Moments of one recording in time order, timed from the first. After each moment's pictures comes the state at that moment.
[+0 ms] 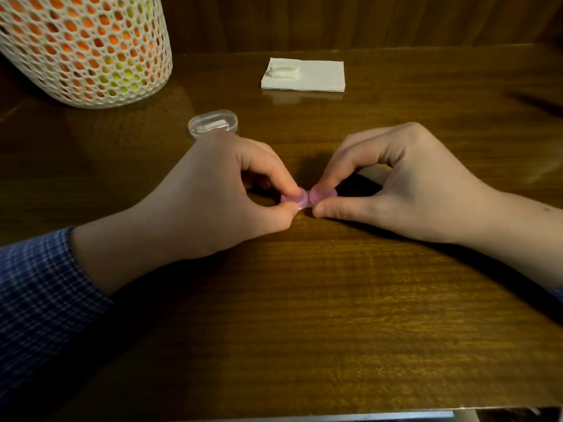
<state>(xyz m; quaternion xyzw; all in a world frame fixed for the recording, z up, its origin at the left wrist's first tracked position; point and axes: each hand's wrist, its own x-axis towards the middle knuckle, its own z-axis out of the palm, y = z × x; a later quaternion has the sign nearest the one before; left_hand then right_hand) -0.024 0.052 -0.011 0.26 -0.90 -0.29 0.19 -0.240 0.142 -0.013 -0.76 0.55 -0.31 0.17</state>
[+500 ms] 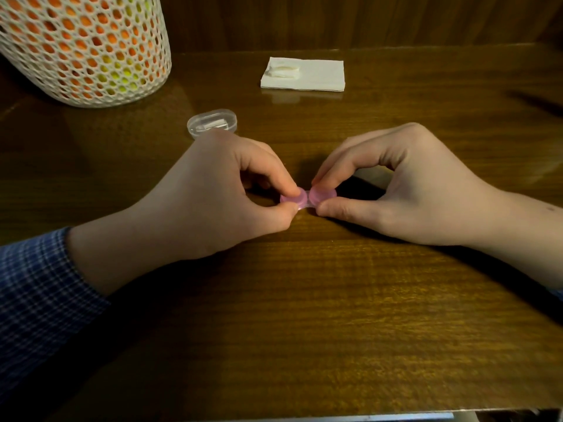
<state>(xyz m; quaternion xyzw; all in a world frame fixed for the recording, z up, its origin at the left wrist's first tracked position) -0.024 0.052 -0.011 0.25 -0.91 -0.28 0.19 -0.243 0.142 -0.015 -0.77 0.54 -0.31 0.16</state>
